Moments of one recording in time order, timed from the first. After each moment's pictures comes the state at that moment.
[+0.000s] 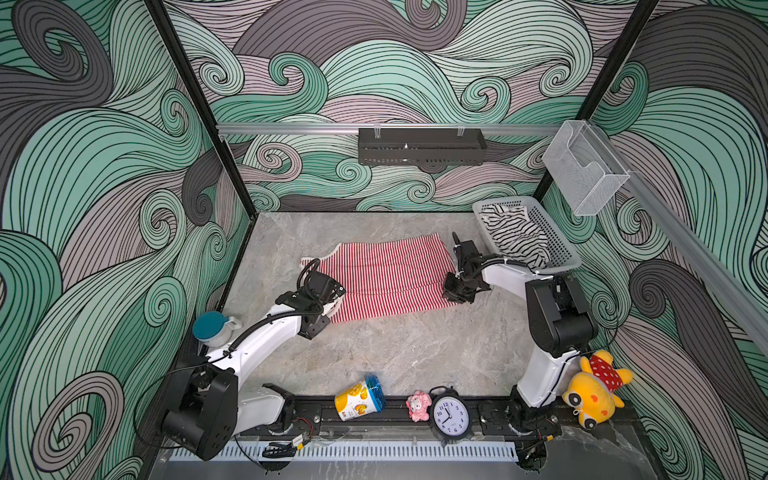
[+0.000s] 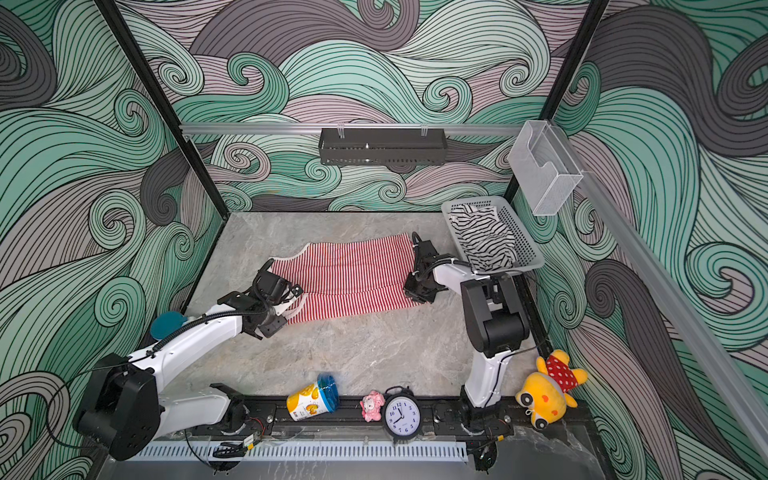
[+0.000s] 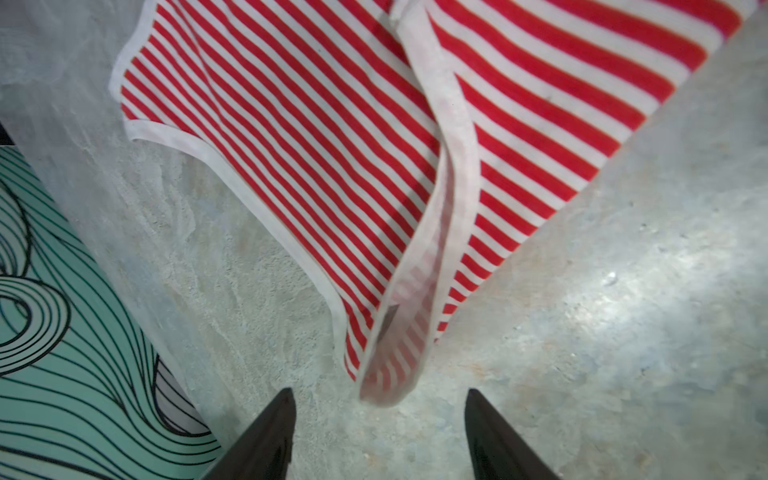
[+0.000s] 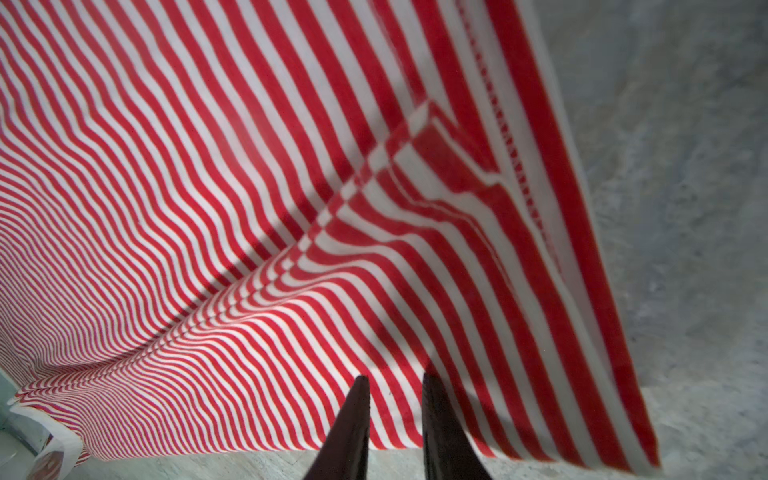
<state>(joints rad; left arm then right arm) -0.39 1.24 0.73 -0.73 -0.34 0.48 0.28 1.85 1.14 -0.62 -0.23 0.64</state>
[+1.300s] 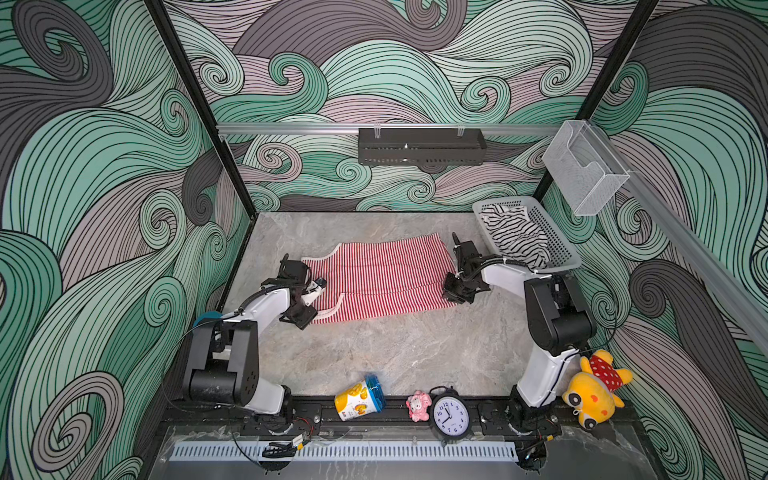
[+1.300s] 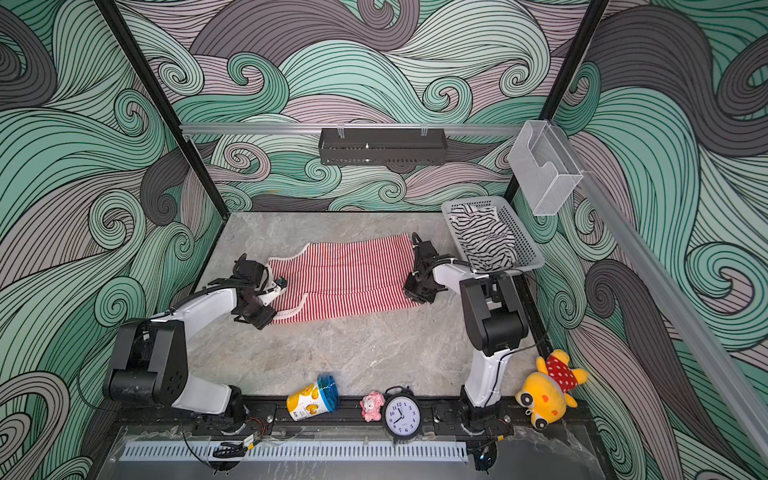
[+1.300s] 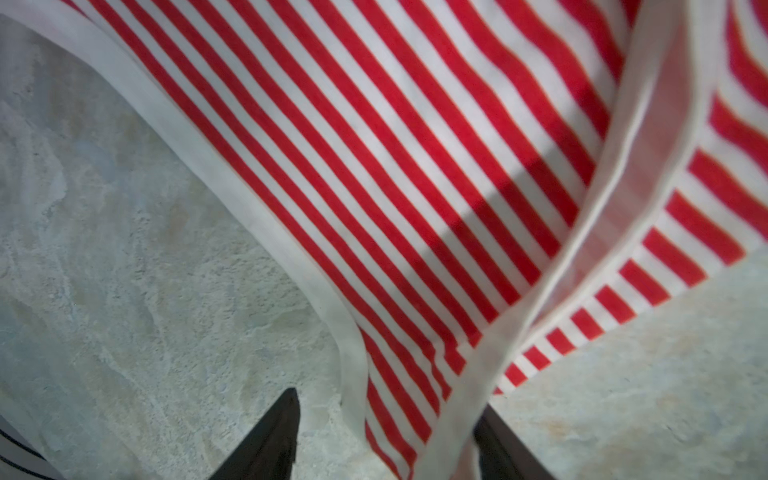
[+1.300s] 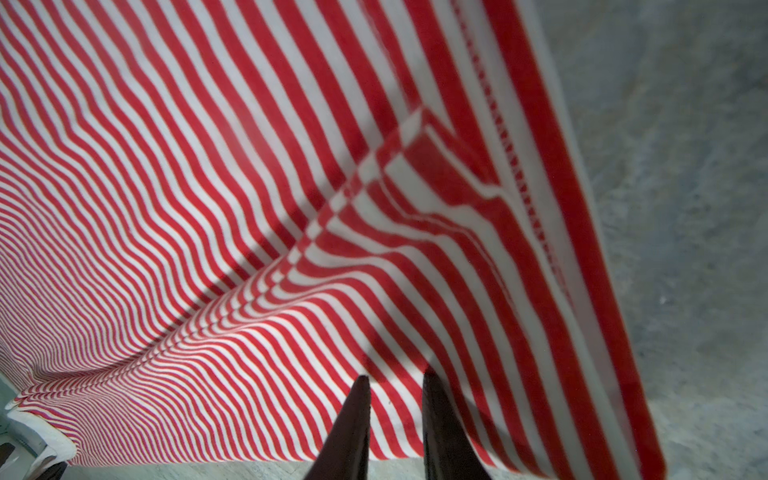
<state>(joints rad) -0.05 1.48 0.81 -0.66 -0.10 0.60 0.28 1.86 1.14 -0.61 -0.24 0.64</state>
